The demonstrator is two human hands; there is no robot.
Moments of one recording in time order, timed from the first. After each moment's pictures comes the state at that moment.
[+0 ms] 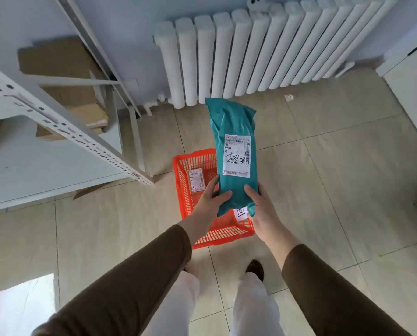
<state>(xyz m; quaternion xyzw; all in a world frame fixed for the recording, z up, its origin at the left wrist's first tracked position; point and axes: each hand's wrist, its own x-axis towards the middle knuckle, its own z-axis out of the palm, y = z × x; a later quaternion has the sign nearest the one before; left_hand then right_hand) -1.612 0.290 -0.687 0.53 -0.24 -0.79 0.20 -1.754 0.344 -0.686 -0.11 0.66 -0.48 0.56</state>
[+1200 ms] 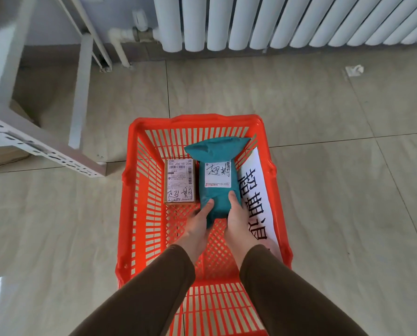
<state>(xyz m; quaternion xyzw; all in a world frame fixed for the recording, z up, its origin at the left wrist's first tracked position) -1.676 0.237 -1.218 0.60 0.01 -0.72 0.34 -1.769 0.227 -1.229 0.05 0.69 -0.49 0.52</state>
